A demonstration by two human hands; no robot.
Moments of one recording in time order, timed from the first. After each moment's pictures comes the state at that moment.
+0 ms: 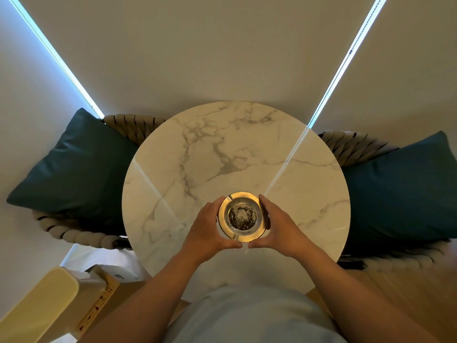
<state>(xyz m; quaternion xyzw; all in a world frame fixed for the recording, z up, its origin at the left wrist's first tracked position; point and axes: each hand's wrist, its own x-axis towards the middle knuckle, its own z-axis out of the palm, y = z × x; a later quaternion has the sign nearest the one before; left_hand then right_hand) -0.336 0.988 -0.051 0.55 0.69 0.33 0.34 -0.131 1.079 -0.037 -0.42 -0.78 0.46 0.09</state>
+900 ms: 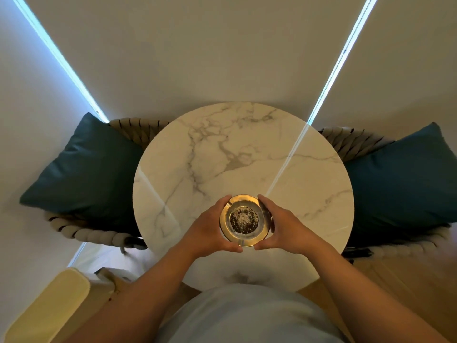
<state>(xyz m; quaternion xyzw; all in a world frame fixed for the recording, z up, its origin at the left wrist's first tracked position) -0.360 0.956 -0.028 0.61 0.62 0.28 0.41 -0.137 1.042 -0.028 -0.40 -0.79 0.45 0.05</state>
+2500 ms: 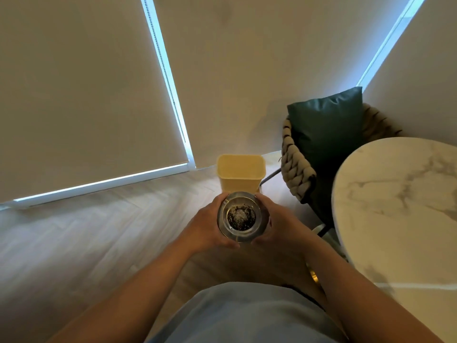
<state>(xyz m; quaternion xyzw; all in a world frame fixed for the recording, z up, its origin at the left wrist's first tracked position) -0.375 0.451 -0.020 0.19 0.86 0.43 0.19 -0.346 0.673 -0.009 0.09 -0.89 0.42 -0.14</state>
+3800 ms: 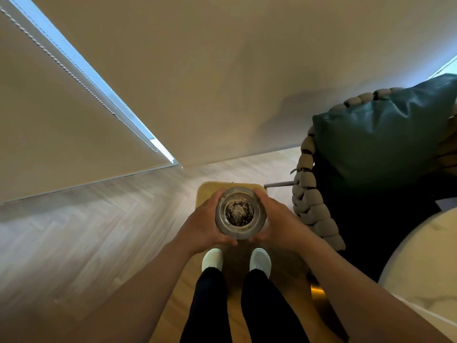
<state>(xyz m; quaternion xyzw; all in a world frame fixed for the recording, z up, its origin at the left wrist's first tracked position) -0.701 0.573 -0.150 0.09 0.87 0.40 0.27 -0.692 0.796 -0.134 0.05 -0.85 0.43 -0.30</state>
